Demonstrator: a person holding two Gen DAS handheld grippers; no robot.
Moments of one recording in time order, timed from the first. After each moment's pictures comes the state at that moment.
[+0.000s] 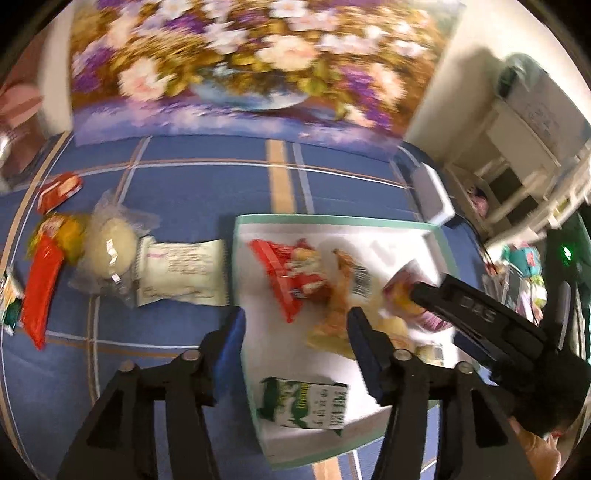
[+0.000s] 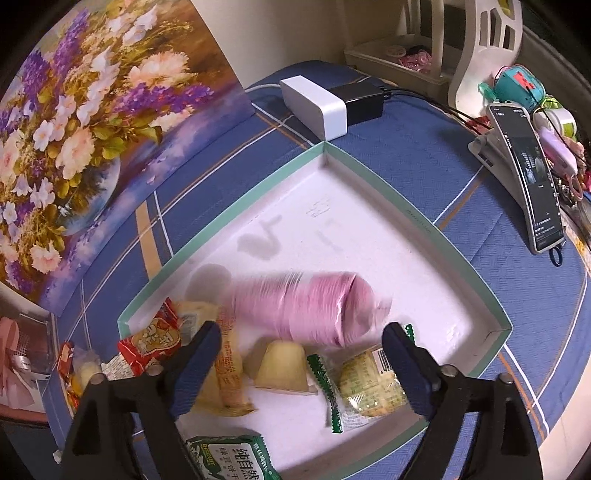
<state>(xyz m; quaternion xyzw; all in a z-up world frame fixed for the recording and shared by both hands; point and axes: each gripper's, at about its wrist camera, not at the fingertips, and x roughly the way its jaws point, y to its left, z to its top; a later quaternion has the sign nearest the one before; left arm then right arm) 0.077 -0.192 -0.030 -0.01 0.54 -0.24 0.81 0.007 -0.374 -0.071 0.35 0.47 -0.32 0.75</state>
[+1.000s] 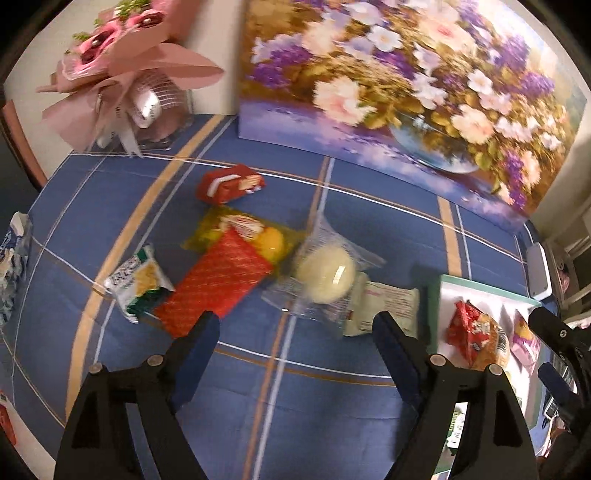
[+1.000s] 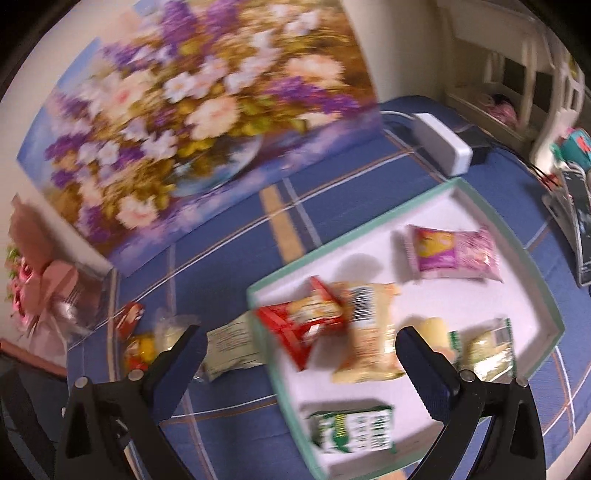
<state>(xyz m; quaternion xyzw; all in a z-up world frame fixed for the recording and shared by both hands) 0.122 -0.053 -0.019 -0.03 0.52 -0.05 0.85 0.064 -0.274 -0.012 0.31 0.43 -0.21 0.82</state>
